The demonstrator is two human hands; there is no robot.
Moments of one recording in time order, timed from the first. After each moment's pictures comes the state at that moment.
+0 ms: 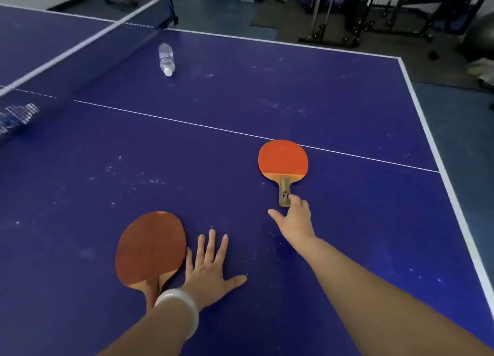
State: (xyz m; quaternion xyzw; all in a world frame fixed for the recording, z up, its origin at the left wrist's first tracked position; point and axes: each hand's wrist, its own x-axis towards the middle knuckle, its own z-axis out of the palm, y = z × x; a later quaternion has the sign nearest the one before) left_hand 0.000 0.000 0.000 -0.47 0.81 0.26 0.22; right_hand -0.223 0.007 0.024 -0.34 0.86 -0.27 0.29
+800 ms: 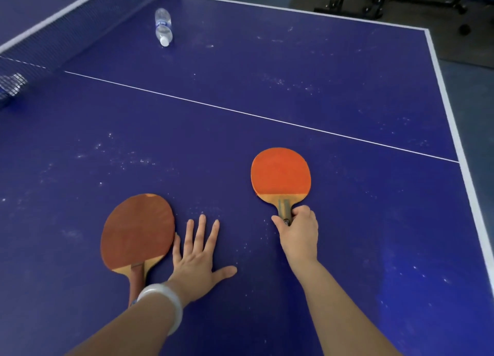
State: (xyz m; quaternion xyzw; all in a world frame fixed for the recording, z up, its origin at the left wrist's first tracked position) left_hand -0.002 0.007 -0.016 -0.50 0.81 0.24 0.20; right_hand -0.220 0.046 -0.011 -0.29 0.88 -0.31 0.20
